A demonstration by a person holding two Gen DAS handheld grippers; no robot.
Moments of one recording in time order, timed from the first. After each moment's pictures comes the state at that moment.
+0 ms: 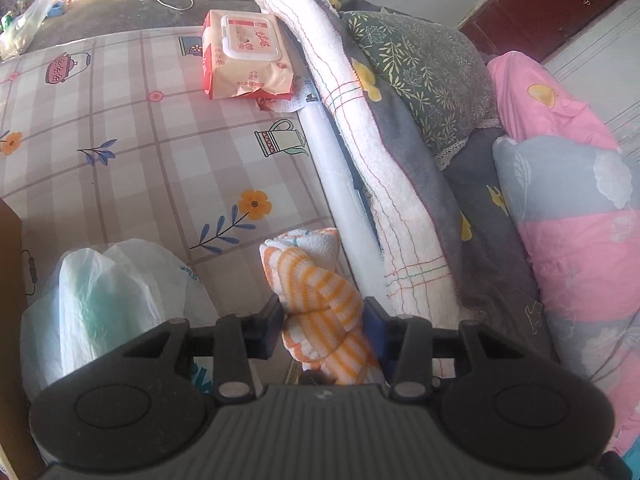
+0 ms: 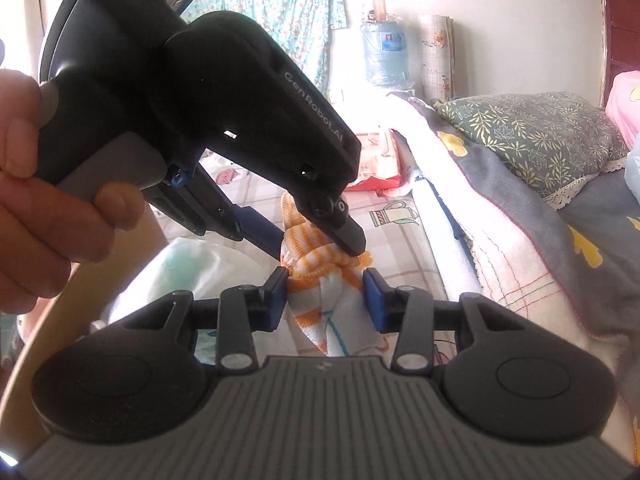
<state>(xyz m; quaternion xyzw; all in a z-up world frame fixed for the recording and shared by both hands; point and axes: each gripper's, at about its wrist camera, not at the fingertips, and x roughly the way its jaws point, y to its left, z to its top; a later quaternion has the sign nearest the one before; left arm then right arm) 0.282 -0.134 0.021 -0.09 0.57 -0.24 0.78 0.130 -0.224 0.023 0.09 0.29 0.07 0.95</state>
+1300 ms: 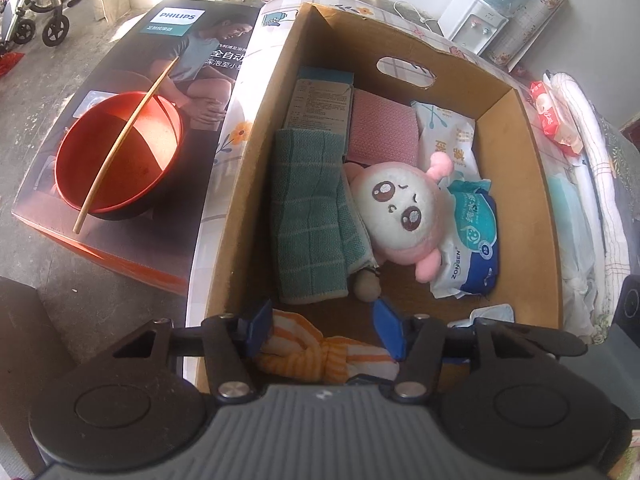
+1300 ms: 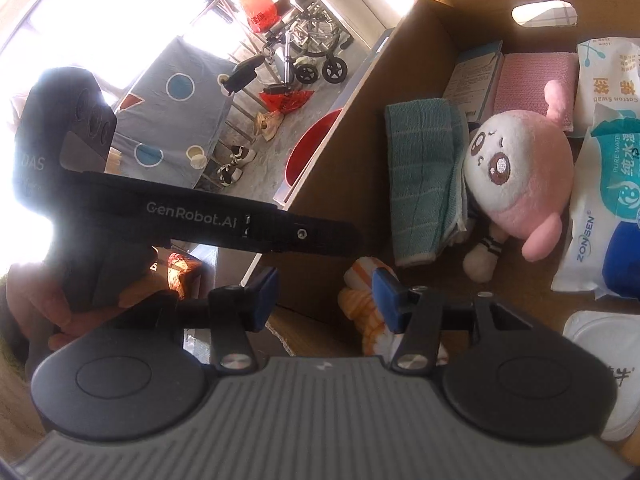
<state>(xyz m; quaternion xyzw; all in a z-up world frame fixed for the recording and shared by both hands) 0.096 0.272 0.010 -0.16 0.57 0.02 0.81 0.088 0.119 0.024 0.17 0.50 0.46 0.71</state>
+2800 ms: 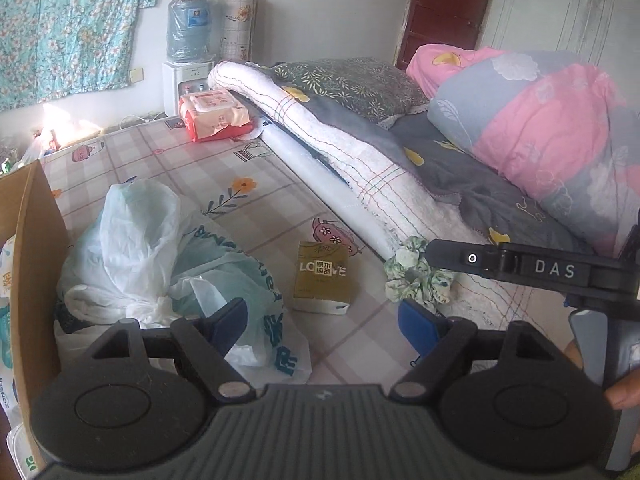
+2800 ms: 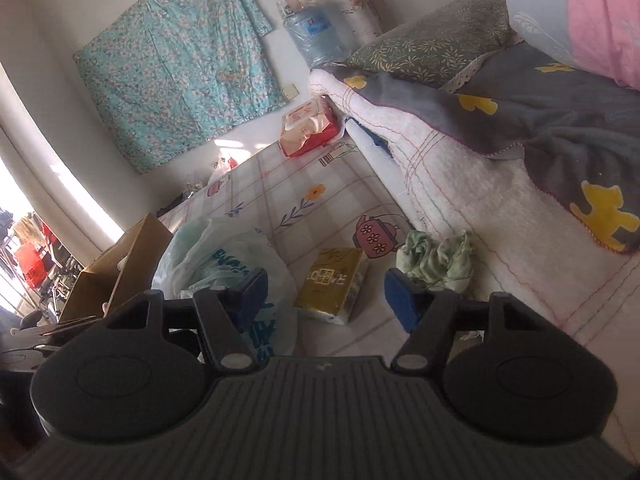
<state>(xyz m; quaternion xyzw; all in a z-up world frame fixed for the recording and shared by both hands) 0.085 -0.124 -0.019 0.06 0.39 -0.28 0.87 0.005 -0.309 -0.019 0.24 0.31 -0.02 0.92</state>
